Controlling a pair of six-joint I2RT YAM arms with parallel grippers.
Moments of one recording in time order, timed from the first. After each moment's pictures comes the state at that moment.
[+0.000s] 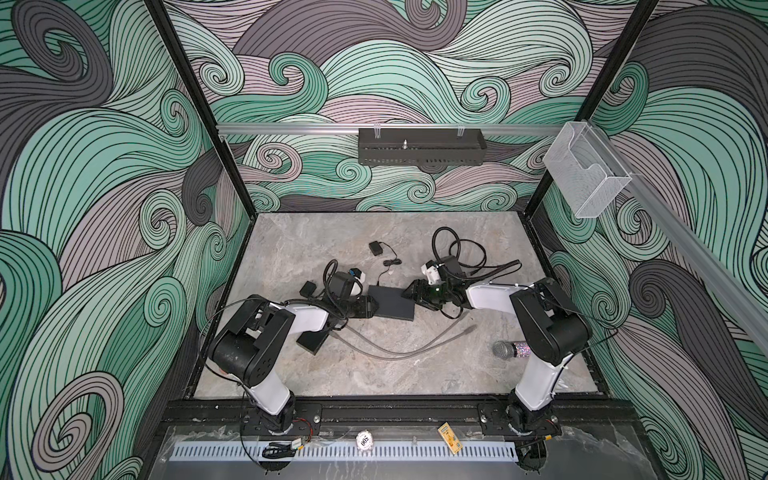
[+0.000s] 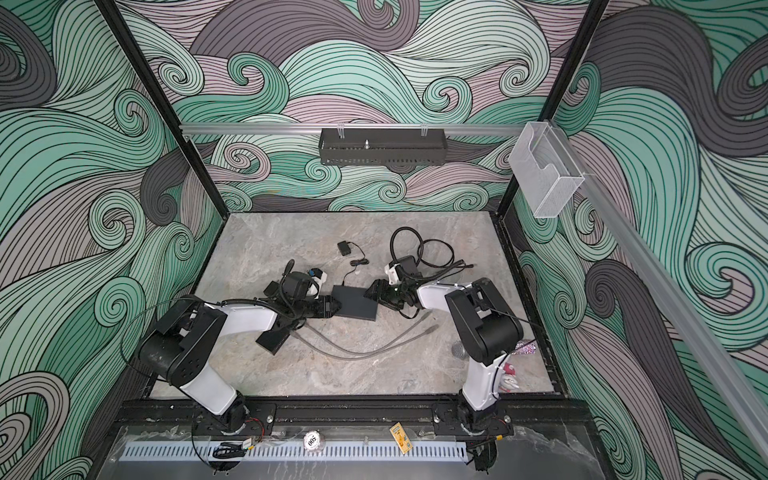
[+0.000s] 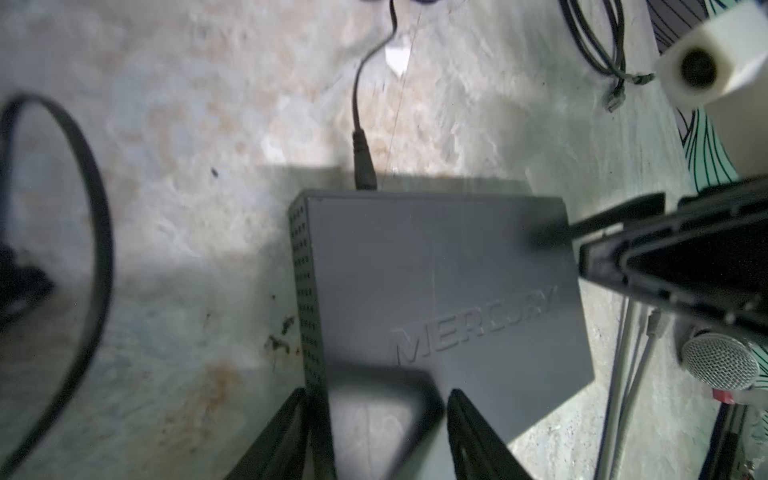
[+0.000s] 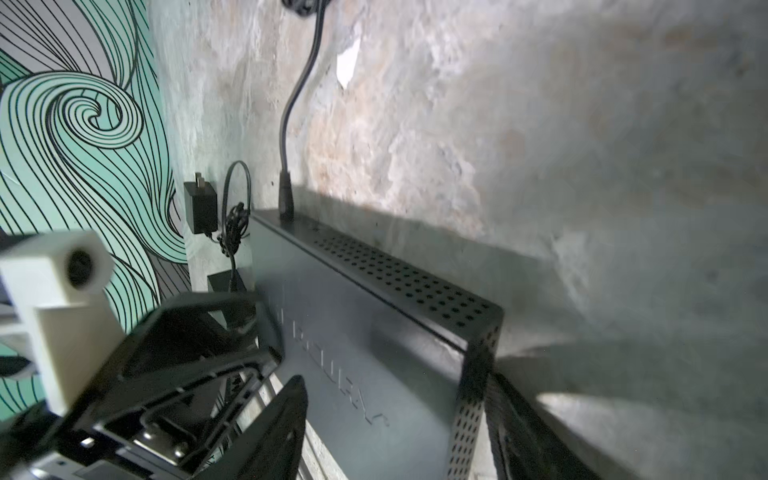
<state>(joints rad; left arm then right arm) -0.48 1.65 0.62 0.23 0.32 -0.48 0.45 1.85 0.94 0.01 -0.53 0.71</state>
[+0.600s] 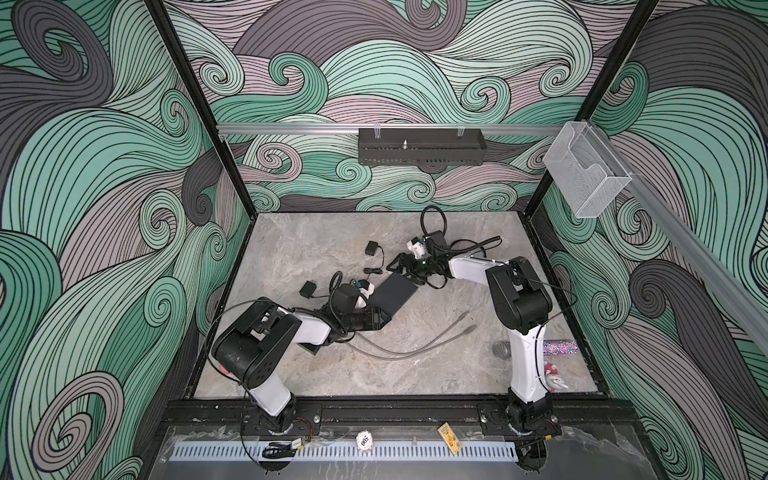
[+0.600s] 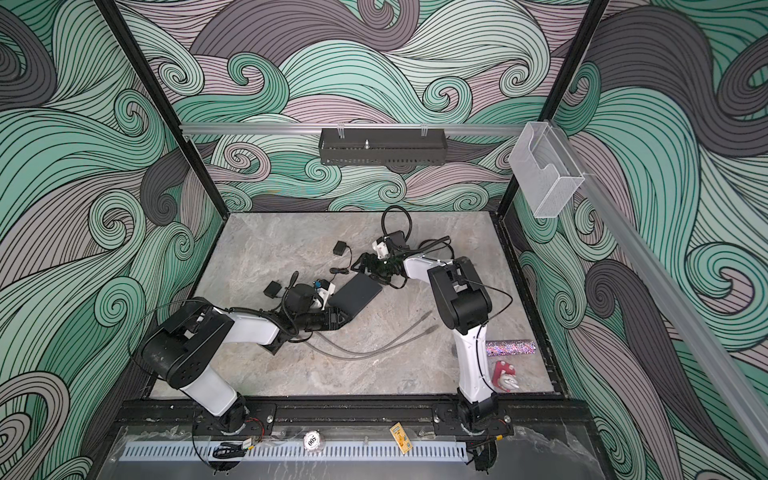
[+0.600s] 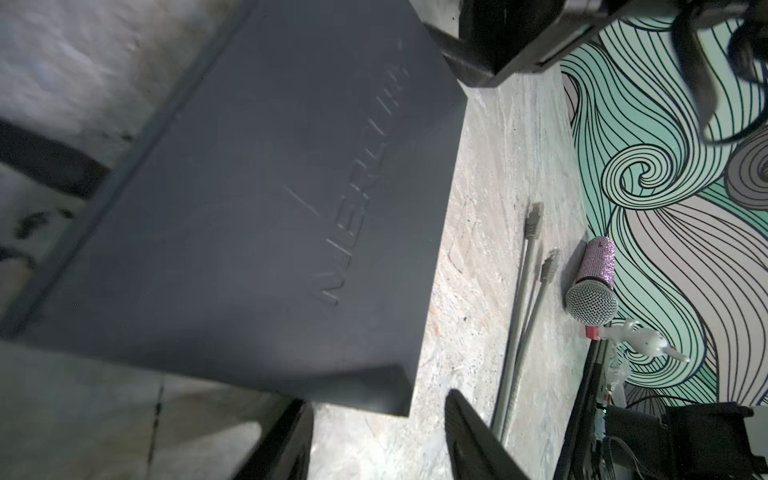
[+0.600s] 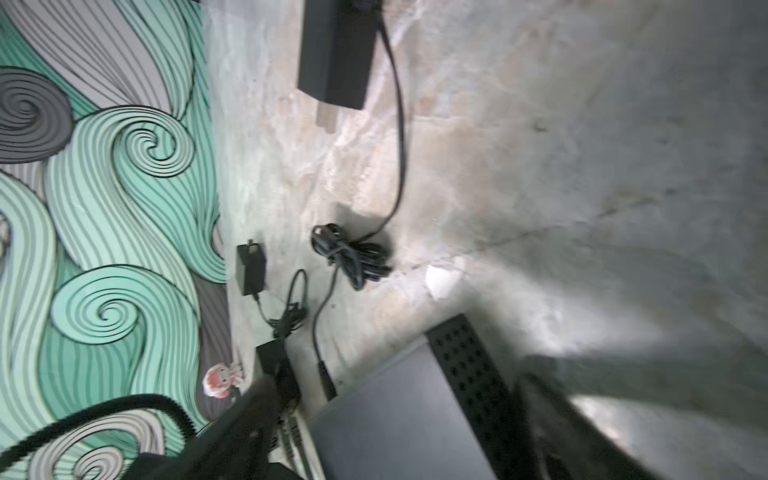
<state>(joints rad) -0.58 1.65 0.53 0.41 0.44 -0.66 0.43 2.14 1.39 -0.12 -0.65 0.66</state>
